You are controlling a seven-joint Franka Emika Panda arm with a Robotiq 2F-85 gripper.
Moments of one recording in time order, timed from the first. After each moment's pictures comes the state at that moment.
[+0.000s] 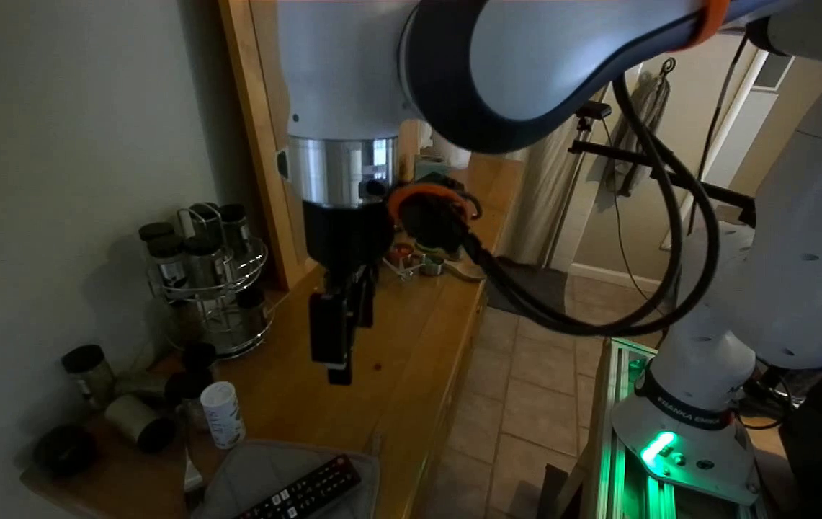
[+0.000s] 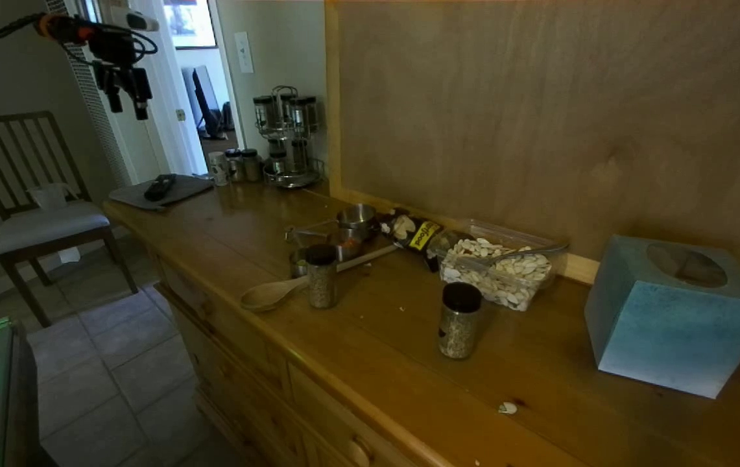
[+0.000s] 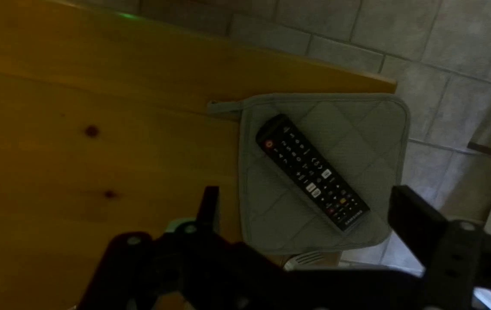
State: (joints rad) arm 0.30 -0.04 0.37 -1.99 0.13 1.95 0.29
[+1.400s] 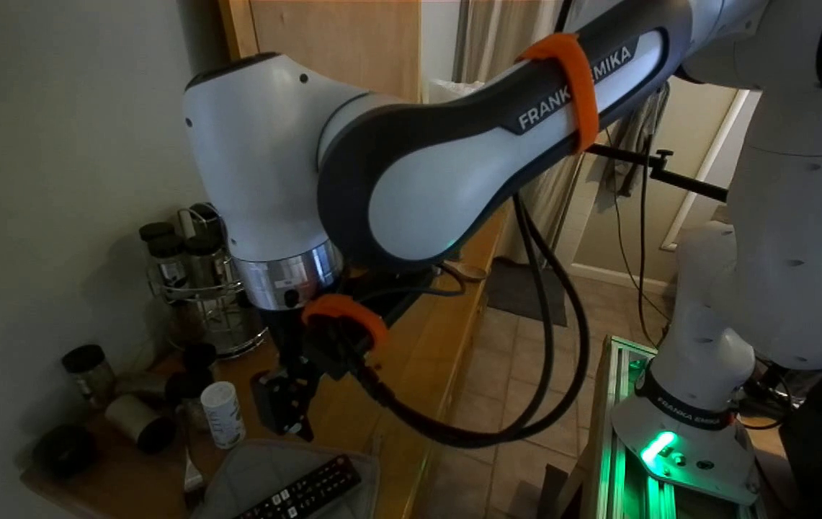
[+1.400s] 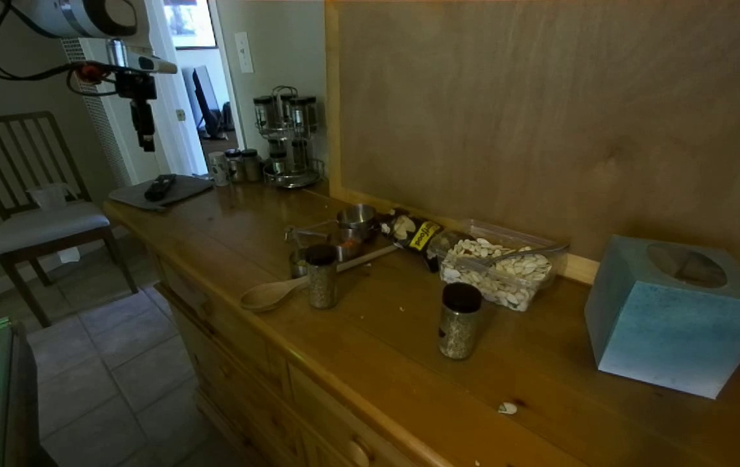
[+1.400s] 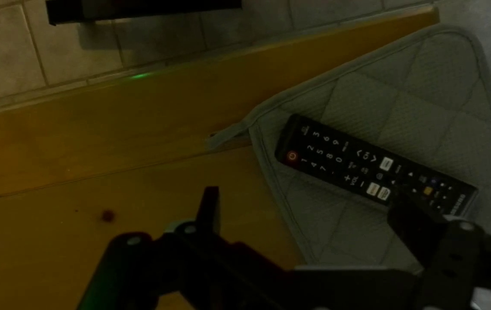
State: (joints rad) arm 0.40 0.21 0.33 -1.87 -0.03 1.93 0.83
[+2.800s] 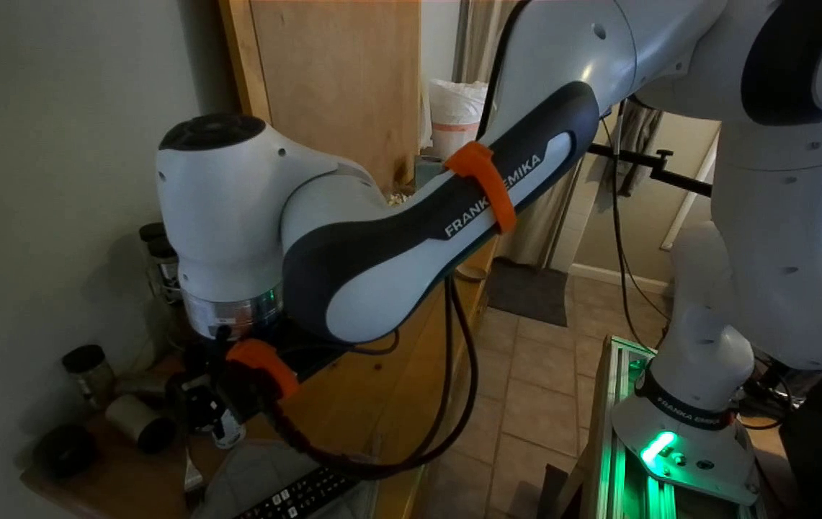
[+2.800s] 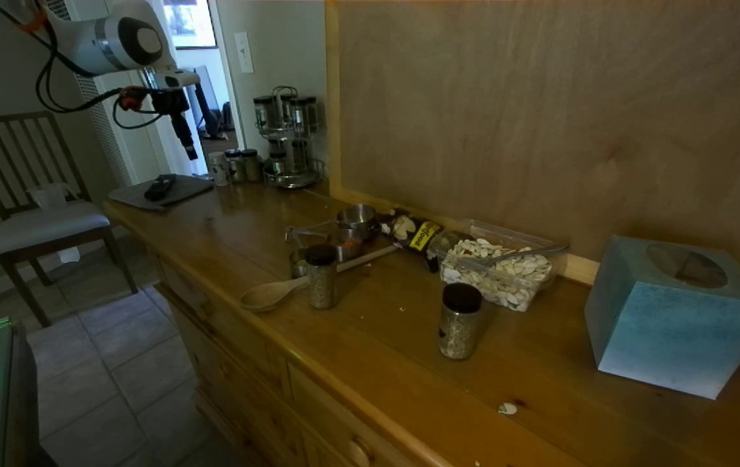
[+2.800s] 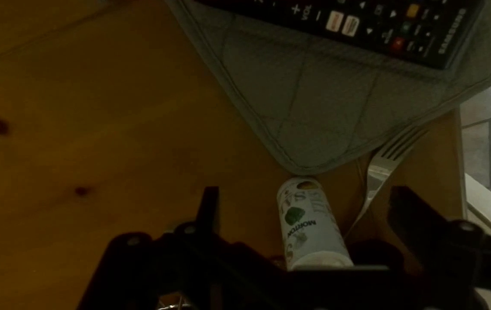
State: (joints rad) arm 0.50 0.38 0.22 -1.78 -0.23 2.23 1.05
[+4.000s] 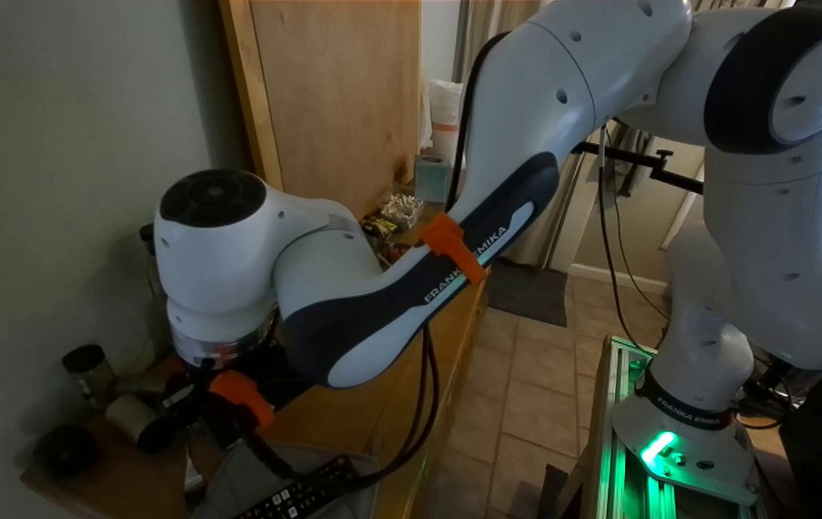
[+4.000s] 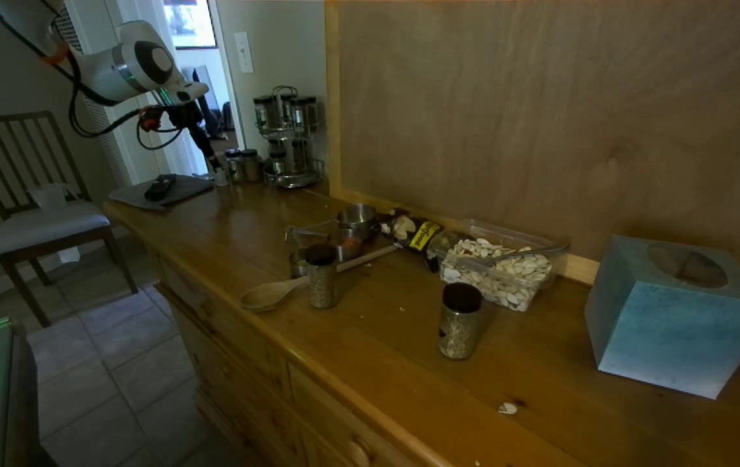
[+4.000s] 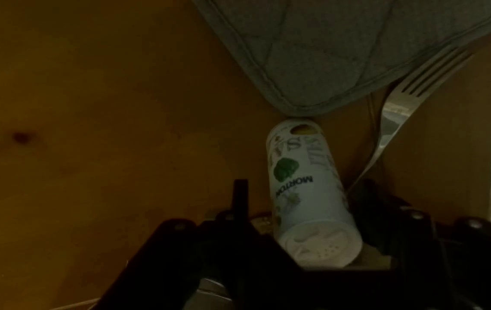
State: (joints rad) arm 0.59 0.47 0.10 -1.75 -0.42 2.38 1.18
